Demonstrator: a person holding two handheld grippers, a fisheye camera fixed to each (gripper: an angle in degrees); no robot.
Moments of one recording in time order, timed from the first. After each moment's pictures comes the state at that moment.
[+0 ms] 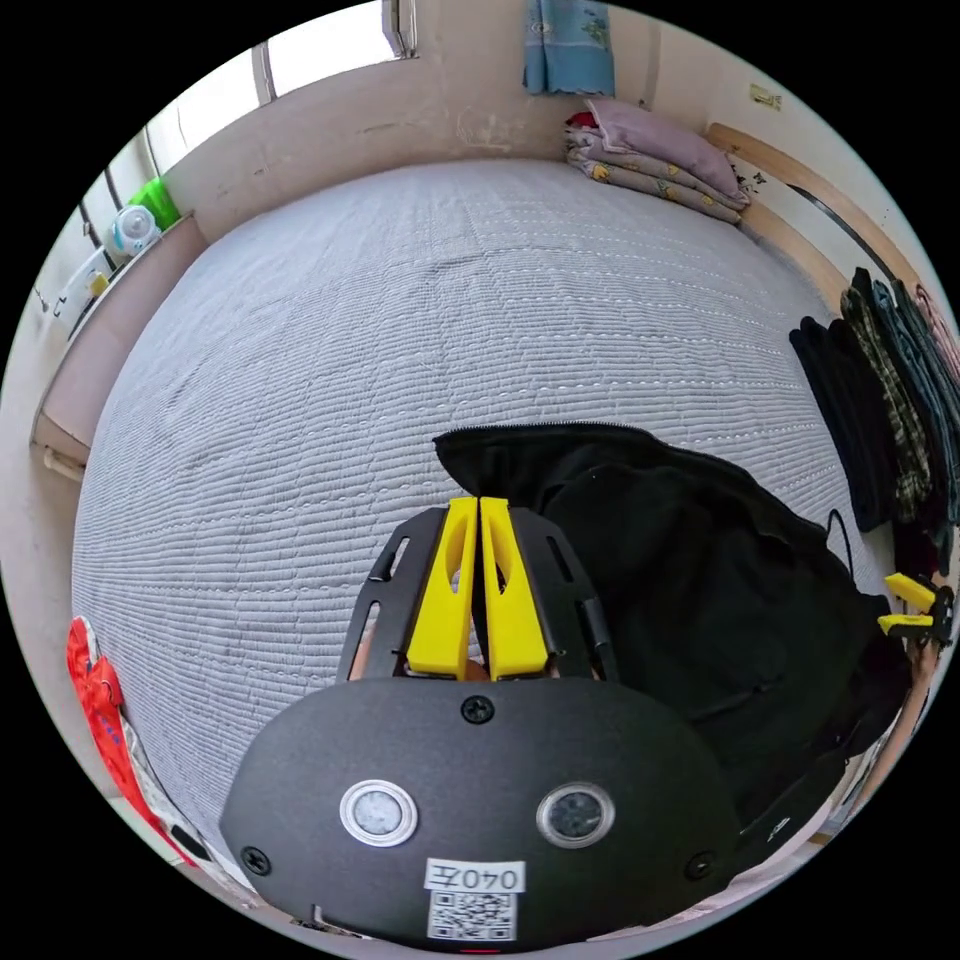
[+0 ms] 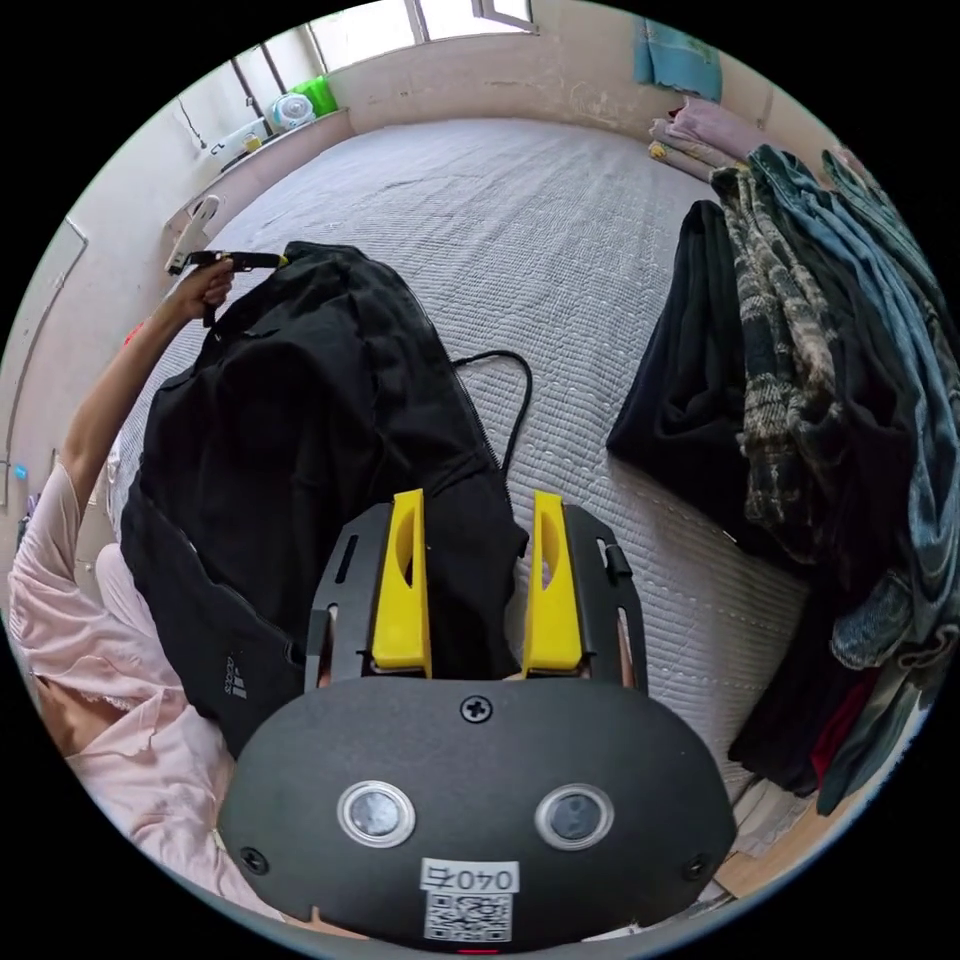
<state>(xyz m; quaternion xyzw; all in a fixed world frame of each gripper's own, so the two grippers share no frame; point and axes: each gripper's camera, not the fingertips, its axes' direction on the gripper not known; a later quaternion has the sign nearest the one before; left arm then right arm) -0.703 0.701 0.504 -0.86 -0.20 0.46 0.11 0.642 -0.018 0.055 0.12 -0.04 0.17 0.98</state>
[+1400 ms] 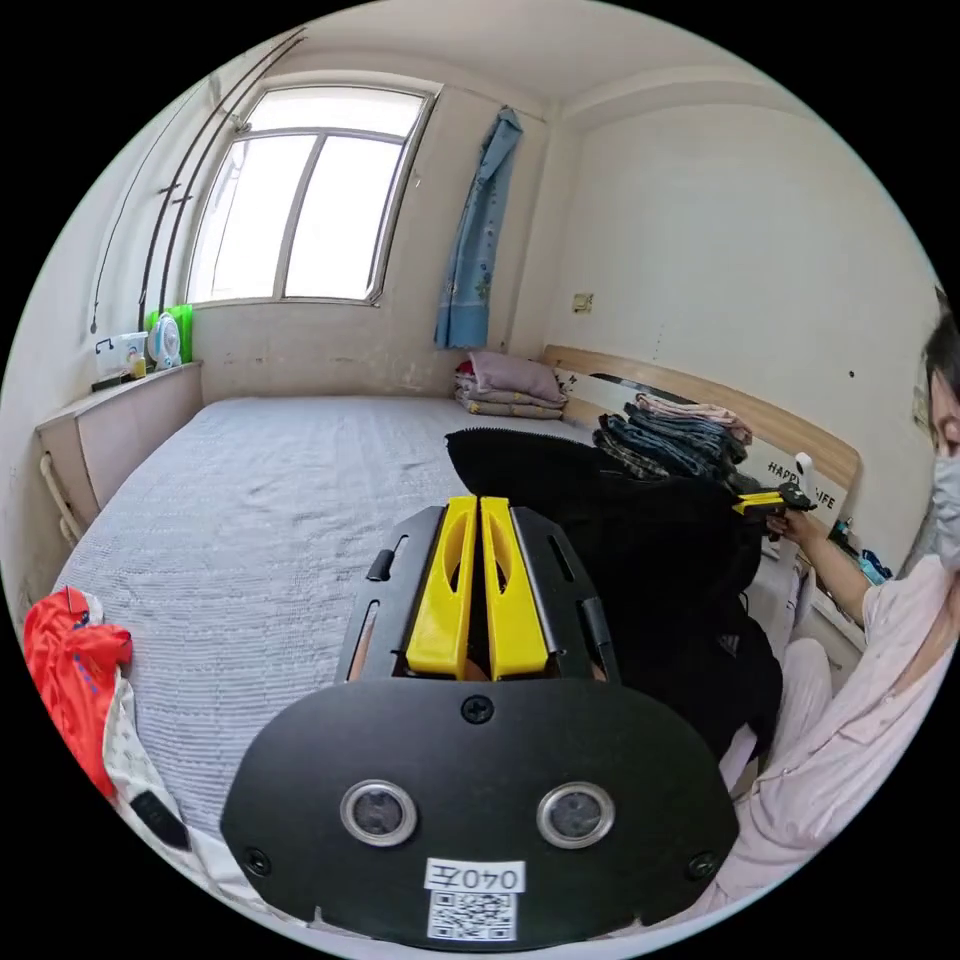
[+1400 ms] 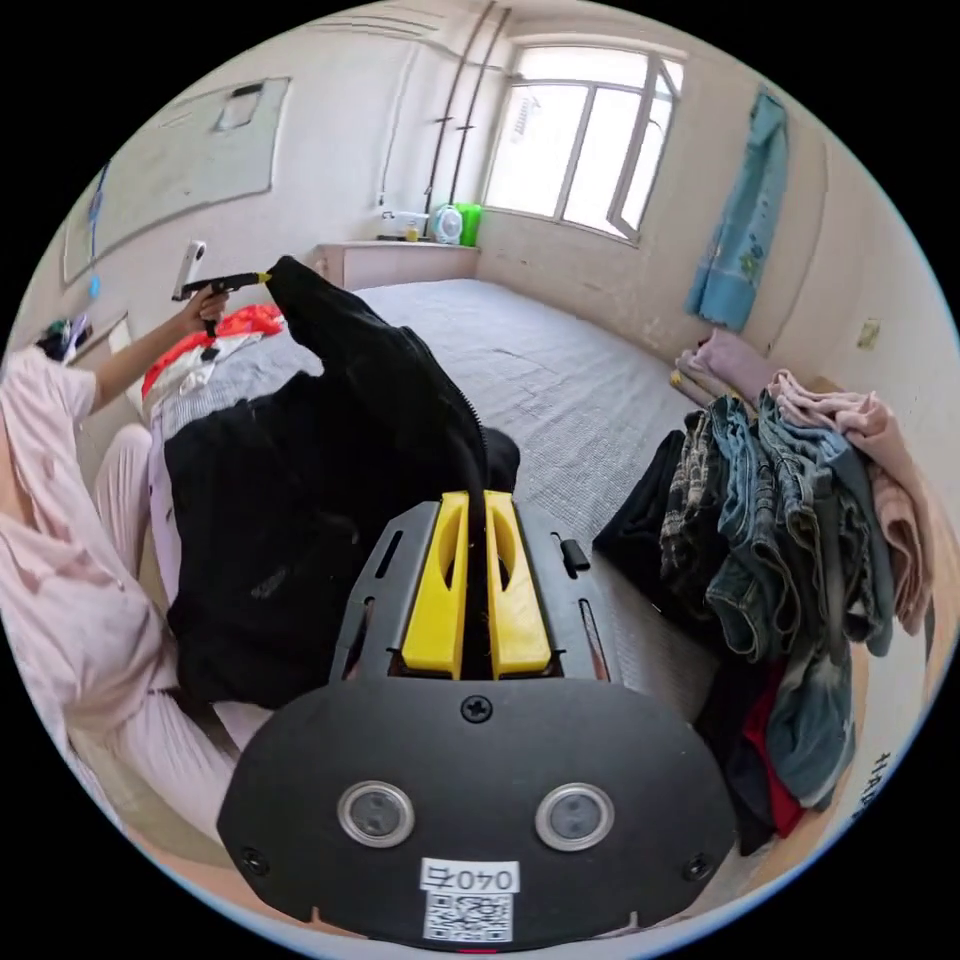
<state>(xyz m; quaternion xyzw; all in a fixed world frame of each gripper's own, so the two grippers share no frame) -0.378 0.288 0.640 -0.85 0.04 0.35 0.40 0.413 0.166 -0.044 0.36 0.08 0.01 0.93</state>
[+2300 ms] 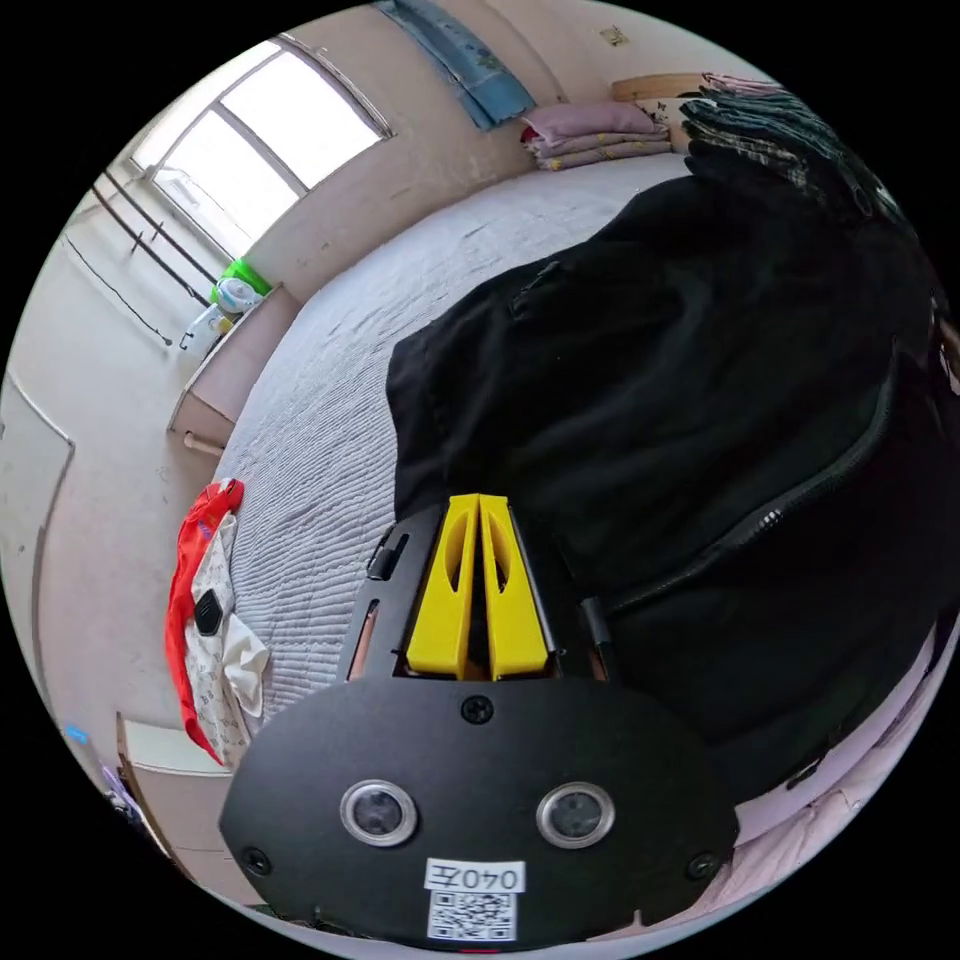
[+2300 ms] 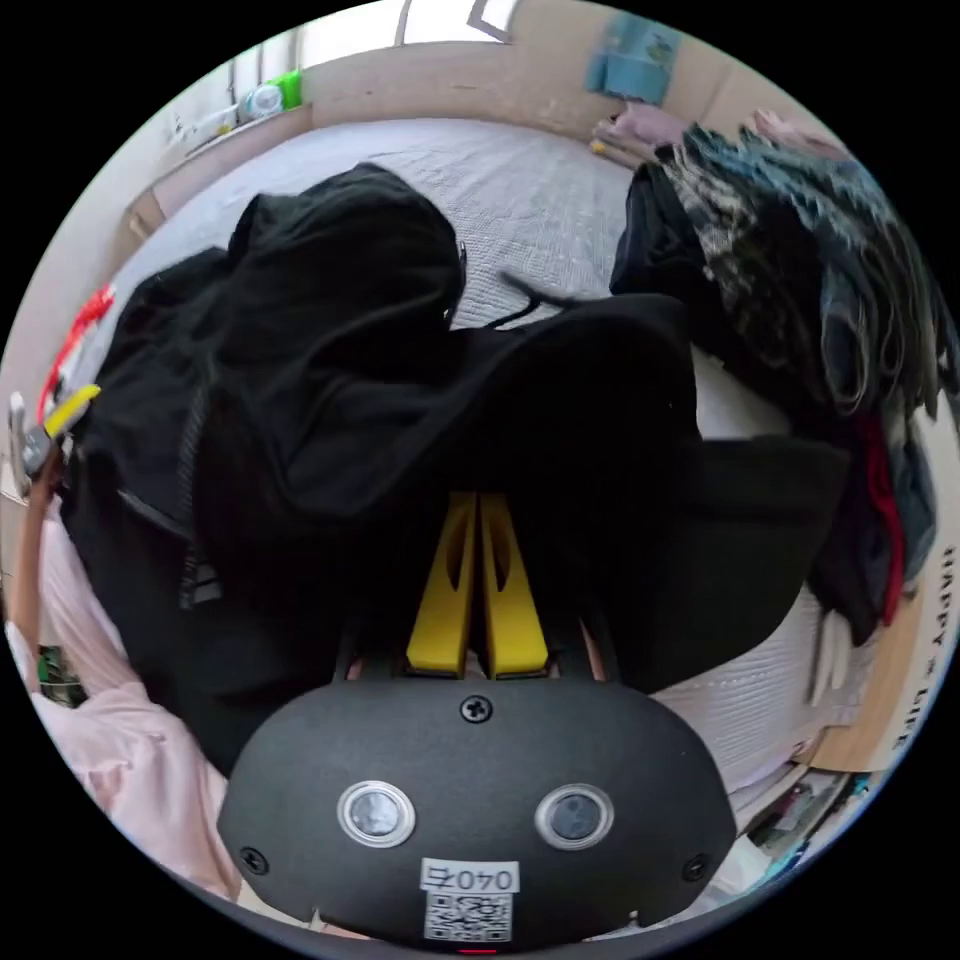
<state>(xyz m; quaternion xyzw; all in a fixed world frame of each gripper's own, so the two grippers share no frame) -0.399 0.291 0.385 -0.76 -0.12 0.63 0.09 0.374 0.116 0.141 0.12 0.06 0.23 0.96</state>
